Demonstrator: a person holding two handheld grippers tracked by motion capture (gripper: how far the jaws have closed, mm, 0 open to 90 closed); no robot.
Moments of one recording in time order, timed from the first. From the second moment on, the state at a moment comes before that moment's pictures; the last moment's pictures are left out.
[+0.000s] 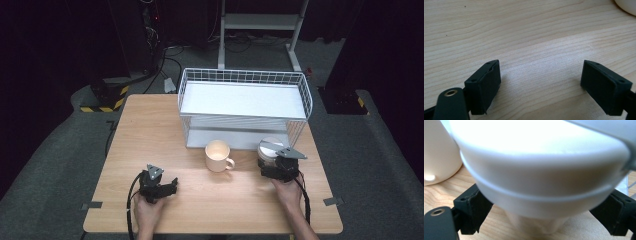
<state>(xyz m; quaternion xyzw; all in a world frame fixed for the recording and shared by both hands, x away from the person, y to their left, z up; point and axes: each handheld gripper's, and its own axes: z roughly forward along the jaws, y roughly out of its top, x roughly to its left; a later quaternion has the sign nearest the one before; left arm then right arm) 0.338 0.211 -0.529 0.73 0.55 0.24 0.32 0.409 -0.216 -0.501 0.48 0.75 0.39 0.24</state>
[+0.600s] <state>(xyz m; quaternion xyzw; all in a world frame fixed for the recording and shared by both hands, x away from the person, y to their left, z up) 0.338 0.211 -0.529 0.73 0.55 0.24 0.32 0.413 -0.213 -0.503 0.47 0.75 0.39 0.26</state>
